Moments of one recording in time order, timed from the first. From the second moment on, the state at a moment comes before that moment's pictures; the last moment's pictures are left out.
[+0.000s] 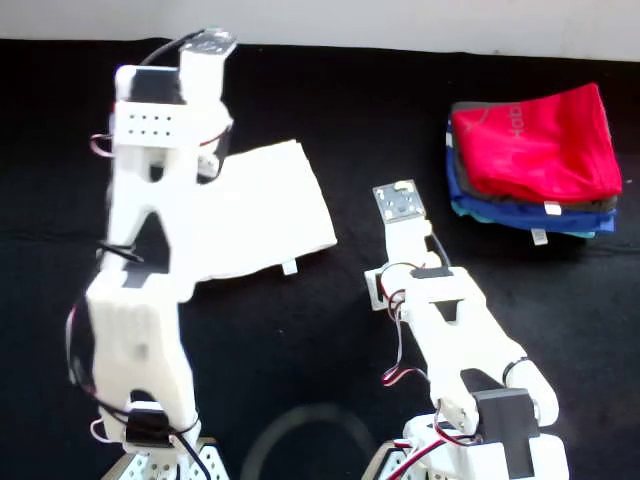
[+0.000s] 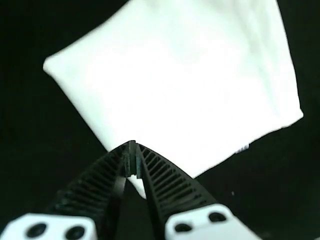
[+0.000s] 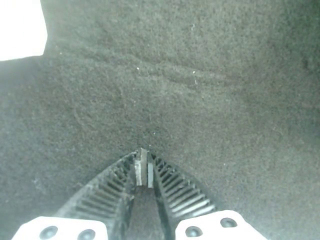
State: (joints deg) left arm -3.6 32.4 -49.8 102.0 -7.4; right arm -13.0 -8.7 56.9 26.6 8.1
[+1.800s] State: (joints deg) left arm -36.1 -35.2 72.6 43.4 -7.3; right arm -20.1 5.1 10.9 68.5 3.1
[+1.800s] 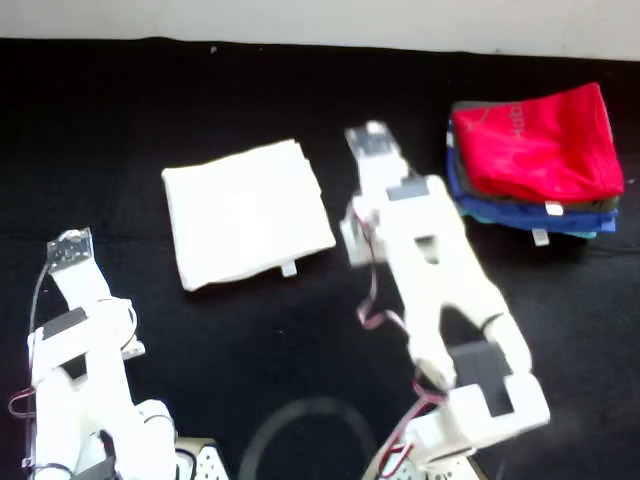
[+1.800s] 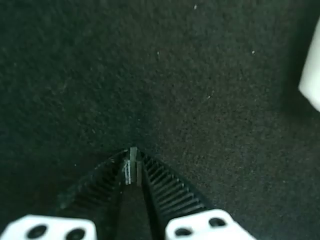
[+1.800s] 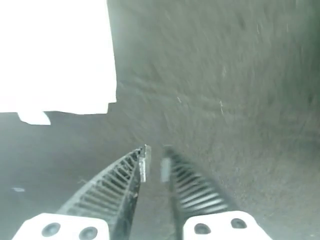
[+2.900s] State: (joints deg) left arm -36.1 -35.2 72.7 42.7 -7.3; right arm -32.1 70.9 -78.9 84.2 -8.7
